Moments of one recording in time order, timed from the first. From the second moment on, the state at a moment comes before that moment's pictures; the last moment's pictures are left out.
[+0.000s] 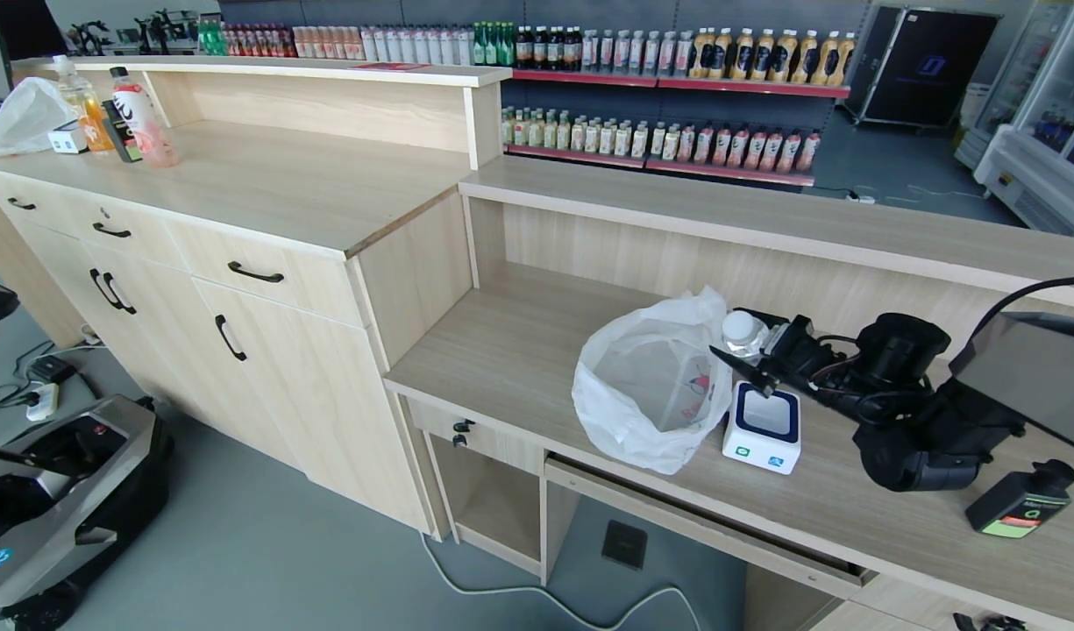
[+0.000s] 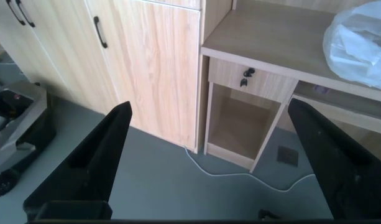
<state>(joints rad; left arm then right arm) 0.00 0.00 0.00 0.00 0.00 0.00 0.01 2.34 -1.00 -1.46 0.66 -0.85</state>
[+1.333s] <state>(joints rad) 0.00 0.00 0.00 0.00 0.00 0.00 -0.08 1.99 -0.75 -1.34 0.20 -0.70</state>
